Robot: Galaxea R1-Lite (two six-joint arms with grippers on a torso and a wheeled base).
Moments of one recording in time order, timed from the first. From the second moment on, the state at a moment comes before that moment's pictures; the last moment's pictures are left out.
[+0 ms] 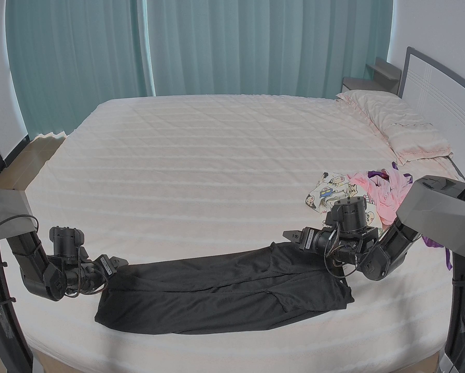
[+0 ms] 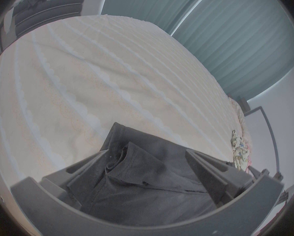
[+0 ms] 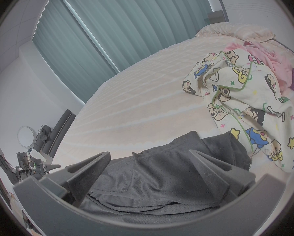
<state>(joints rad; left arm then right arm) 0.05 2.17 -0.48 -0.91 -0.18 -0.62 0.39 2.31 -0.93 -0.86 0.03 0.51</state>
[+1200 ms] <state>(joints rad) 0.14 2.11 -0.37 -0.82 -0.15 -0.35 0.38 2.32 -0.87 -0.88 0.03 0.51</state>
